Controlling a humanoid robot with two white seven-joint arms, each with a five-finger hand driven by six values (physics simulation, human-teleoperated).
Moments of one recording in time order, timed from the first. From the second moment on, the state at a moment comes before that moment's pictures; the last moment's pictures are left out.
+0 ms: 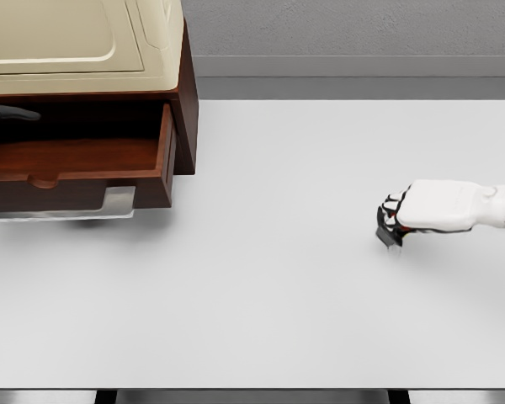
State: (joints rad) left arm -0.59 1.39 -0.68 -1.53 0.61 -0.61 -0.61; right arm -0.54 -1.05 0.64 -1.71 0.39 -0.61 0.61
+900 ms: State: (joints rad) left arm -0.59 1.39 -0.68 -1.51 0.61 -0.61 -0.61; right arm -0.79 -0.76 0.61 -1.69 0.39 -0.61 0.61
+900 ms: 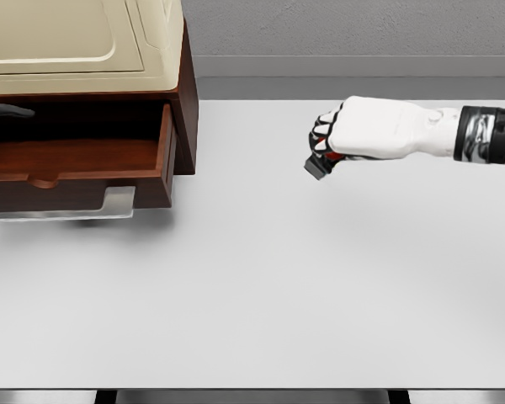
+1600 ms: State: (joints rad) left arm -0.59 1.39 -0.68 -1.51 0.61 -0.61 -0.61; right arm -1.01 -0.46 0.70 -1.57 0.40 -0.61 0.61
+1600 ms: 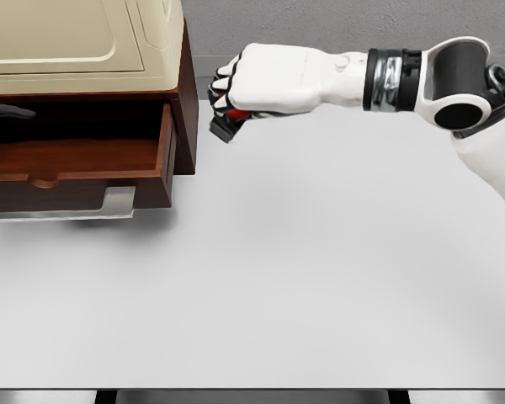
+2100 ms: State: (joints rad) left arm -0.59 1.39 -0.68 -1.50 0.61 -0.61 -0.61; right arm -1.17 -0.29 0.78 -1.51 0.40 -0.61 0.61
